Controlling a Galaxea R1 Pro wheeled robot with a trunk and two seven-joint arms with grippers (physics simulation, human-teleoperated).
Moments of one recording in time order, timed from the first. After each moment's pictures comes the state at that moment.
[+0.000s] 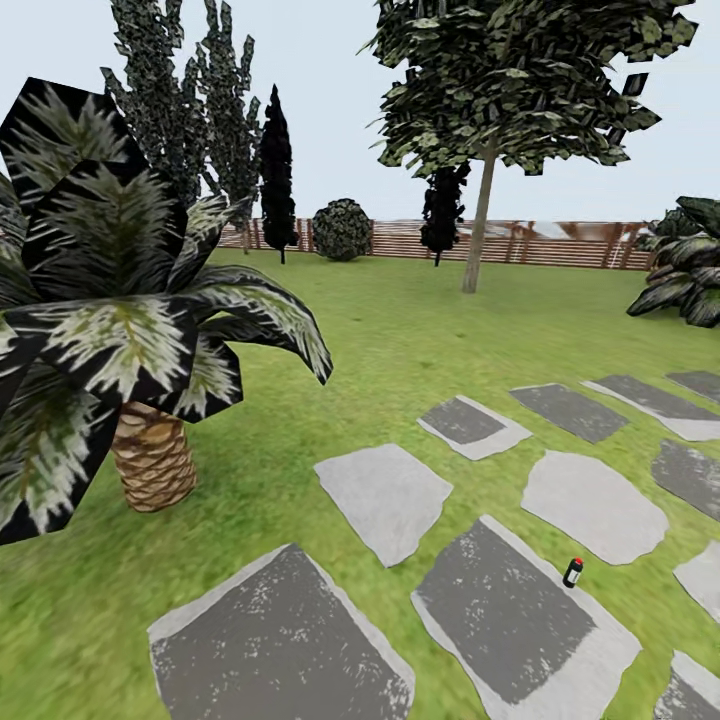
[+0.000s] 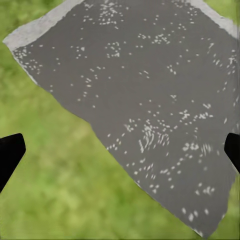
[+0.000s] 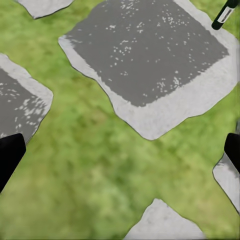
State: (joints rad) left arm -0.18 0.08 0.00 -0.25 0.00 -0.33 0.01; right arm -0.04 -0.08 -0.11 -0.53 -0.01 -0.29 0.00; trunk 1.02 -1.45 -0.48
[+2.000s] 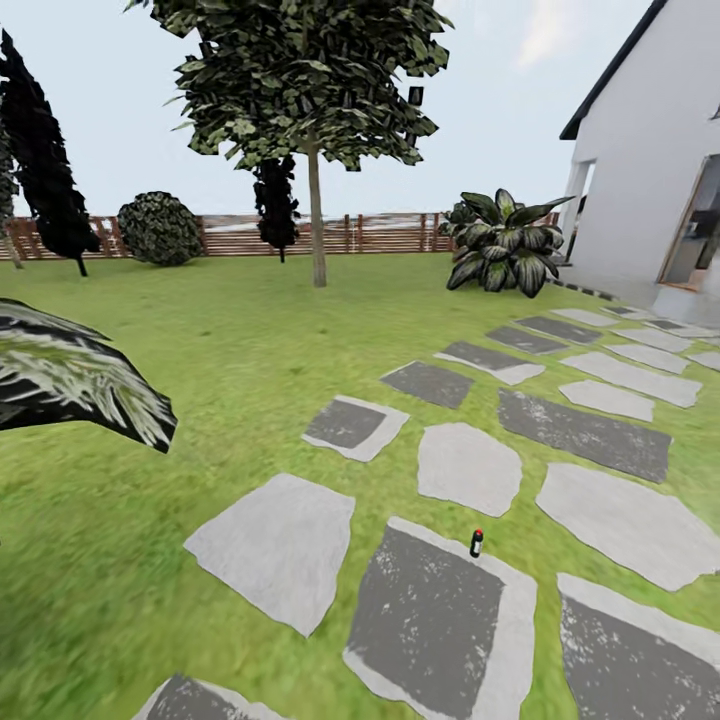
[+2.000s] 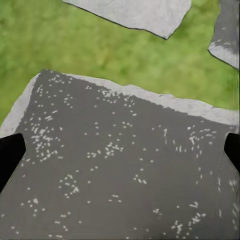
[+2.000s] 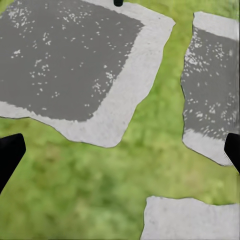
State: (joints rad) left arm -0.18 0.07 0.00 -0.24 -0.01 -0.33 0.01; right arm -0.04 -0.08 -0.17 -0.53 -0.01 -0.28 0.00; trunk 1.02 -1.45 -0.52
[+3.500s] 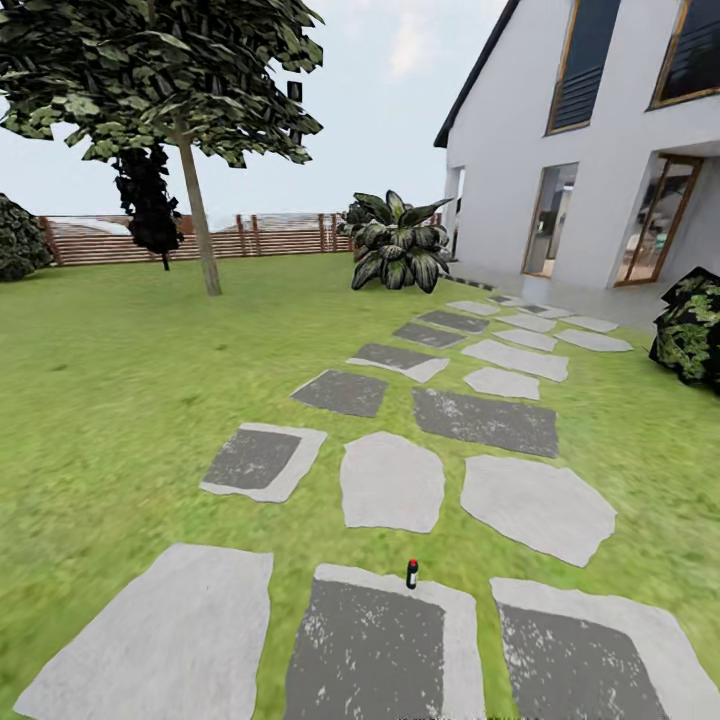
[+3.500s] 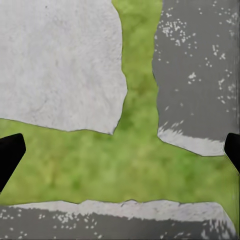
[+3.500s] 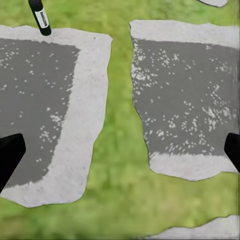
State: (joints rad) left arm -0.18 0.08 -0.01 -0.25 -0.01 -0.33 0.01; right arm -0.04 -0.08 -0.17 -0.52 -0.01 -0.28 0.00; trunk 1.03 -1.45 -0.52
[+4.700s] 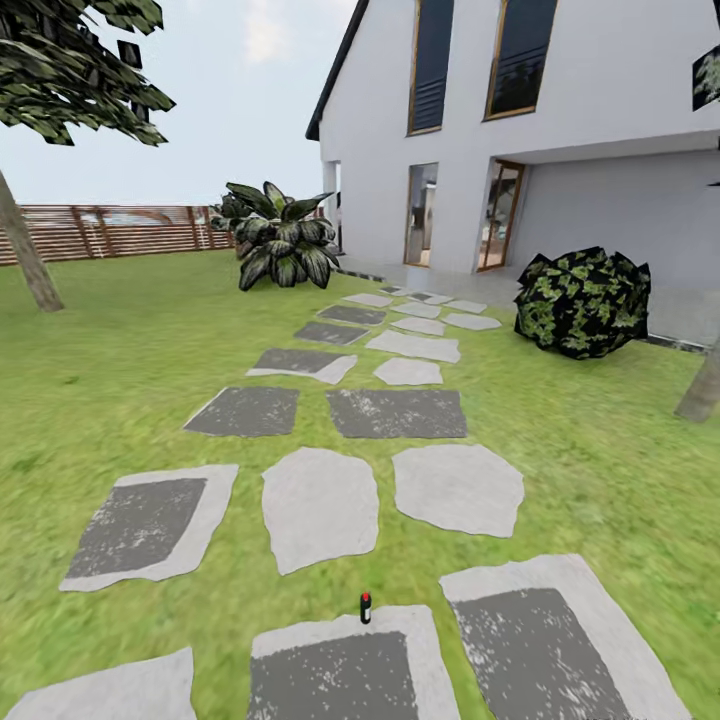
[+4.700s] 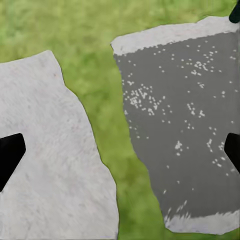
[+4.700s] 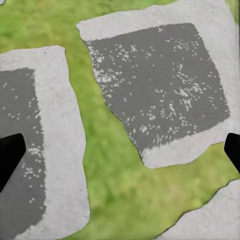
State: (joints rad) left arm -0.18 0.08 0.00 -0.25 -0.01 -0.33 0.01; right arm -0.04 -0.08 -0.17 -0.52 -0.01 -0.28 0.00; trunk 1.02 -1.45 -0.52
